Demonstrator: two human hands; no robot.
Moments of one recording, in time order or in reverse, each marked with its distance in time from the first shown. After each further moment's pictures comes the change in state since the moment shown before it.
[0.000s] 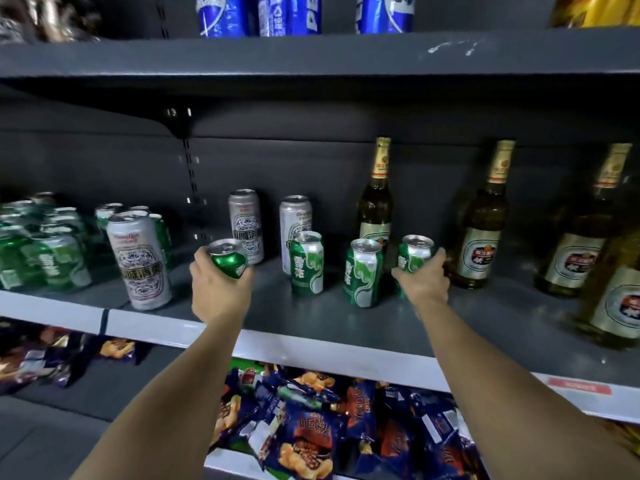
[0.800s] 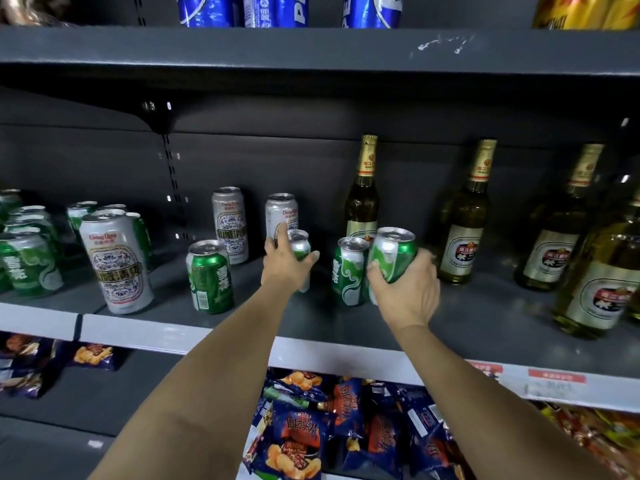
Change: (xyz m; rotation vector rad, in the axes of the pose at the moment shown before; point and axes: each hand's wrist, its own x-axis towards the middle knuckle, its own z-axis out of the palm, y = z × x) left_hand -0.016 0.072 0.065 0.006 -0.606 0.187; right_hand -0.058 -0.006 -0.005 -0.026 0.336 -0.354
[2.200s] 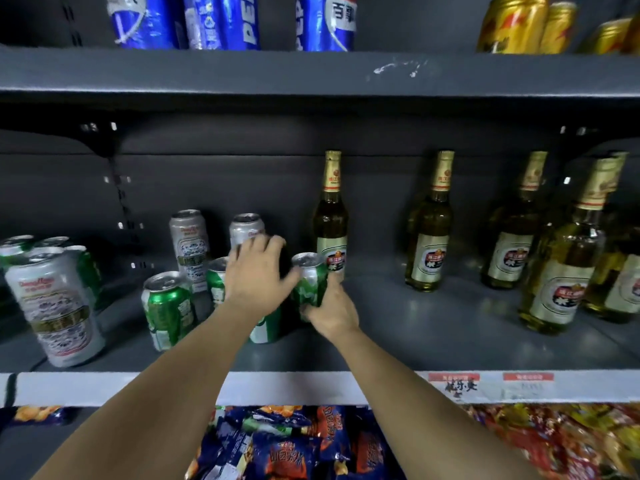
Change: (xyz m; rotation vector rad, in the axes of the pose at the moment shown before) left_hand 0.001 0.020 -0.021 0.596 0.184 0.526; right_hand -0.001 -0.015 0.062 -0.003 -0.558 0.057
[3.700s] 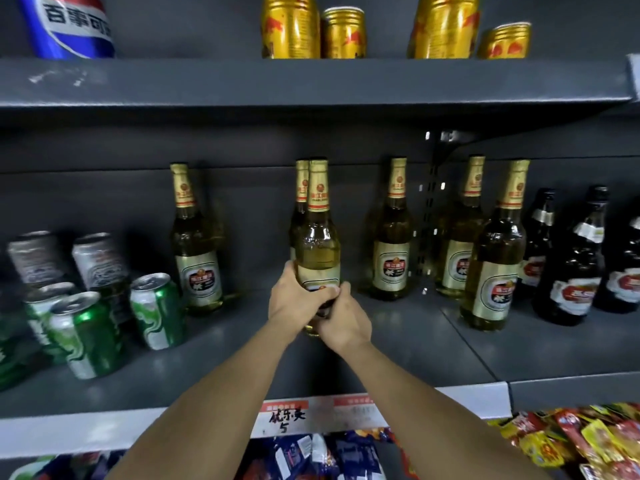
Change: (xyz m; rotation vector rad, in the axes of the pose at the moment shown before) left_hand 0.029 0.288 0.080 -0.927 -0.212 -0.455; right_hand 0.017 0.170 -0.193 -0.091 0.091 0.038
